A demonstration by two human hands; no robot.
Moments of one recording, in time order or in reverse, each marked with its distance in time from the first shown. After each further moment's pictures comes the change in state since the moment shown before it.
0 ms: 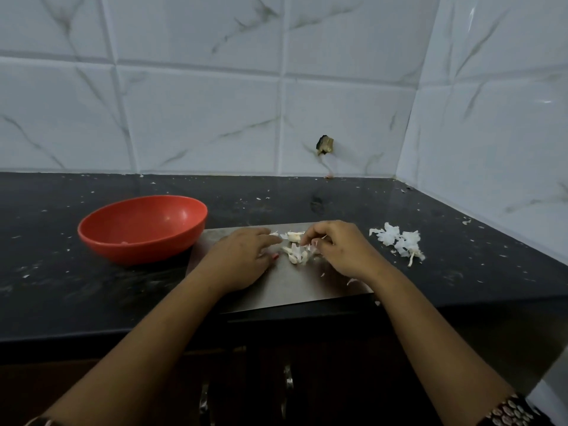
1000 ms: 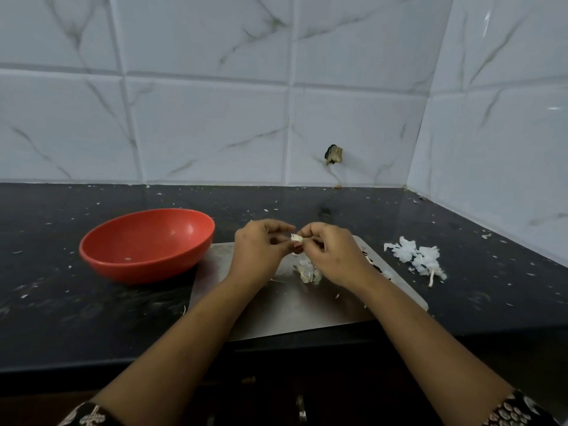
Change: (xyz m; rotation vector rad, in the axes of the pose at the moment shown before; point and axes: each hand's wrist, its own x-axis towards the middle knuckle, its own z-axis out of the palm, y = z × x) left_hand 0.029 0.017 0.005 -0.816 0.459 -0.176; right_hand 0.029 -0.012 0.023 0.207 0.102 -0.095
